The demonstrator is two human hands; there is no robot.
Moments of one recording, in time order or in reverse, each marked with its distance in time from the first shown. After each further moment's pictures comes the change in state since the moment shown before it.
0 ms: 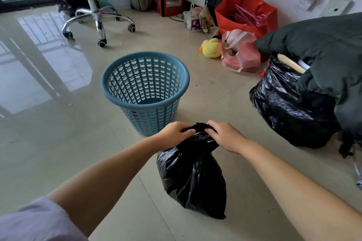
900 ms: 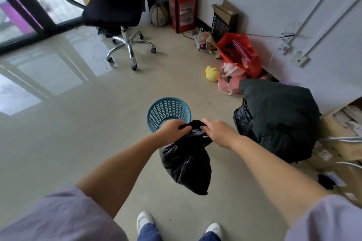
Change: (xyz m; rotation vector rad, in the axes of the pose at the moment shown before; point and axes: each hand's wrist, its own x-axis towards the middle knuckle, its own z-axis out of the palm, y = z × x) left_hand -0.197 0.342 -0.321 0.084 -0.014 -0.175; right_hand -0.124 -0.294 -0.403 -0.044 -0.245 0.012
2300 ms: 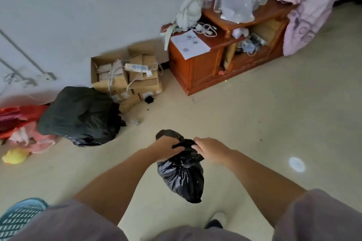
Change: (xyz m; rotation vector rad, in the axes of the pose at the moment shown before) left_hand -0.326 0.291 0.314 0.815 -0.911 1.079; right_hand -0.605 -0.006 0.227 0.390 0.562 1.004
